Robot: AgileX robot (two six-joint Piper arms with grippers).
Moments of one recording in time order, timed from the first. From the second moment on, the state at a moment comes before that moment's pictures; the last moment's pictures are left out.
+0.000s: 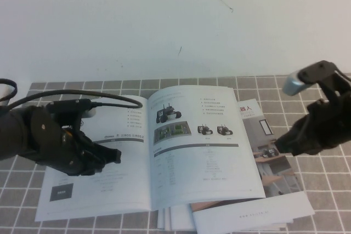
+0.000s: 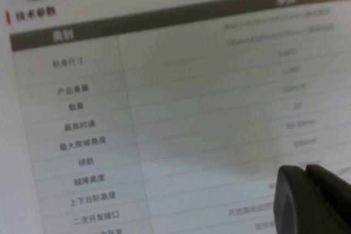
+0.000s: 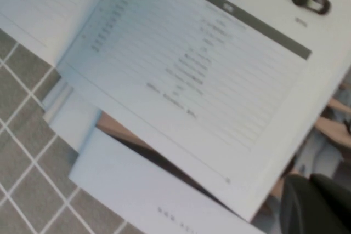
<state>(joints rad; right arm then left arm) 0.22 1.59 -1.01 0.70 0.78 -0.87 -0.22 1.67 -0.91 -0.30 0.40 0.04</state>
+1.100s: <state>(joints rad) 0.27 2.08 -1.35 0.76 0.81 -0.75 -0.22 1.77 -0.91 -0.32 0.37 0.04</state>
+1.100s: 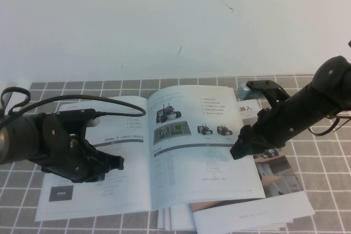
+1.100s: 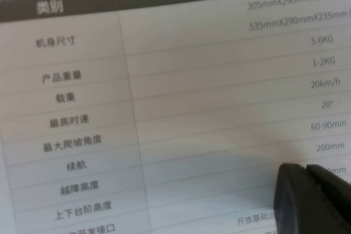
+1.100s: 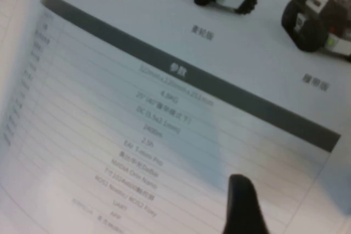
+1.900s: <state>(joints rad) 0.26 2.11 -1.40 1.03 0.89 -0.92 -0.22 1.78 -0.91 -0.34 0.36 0.04</state>
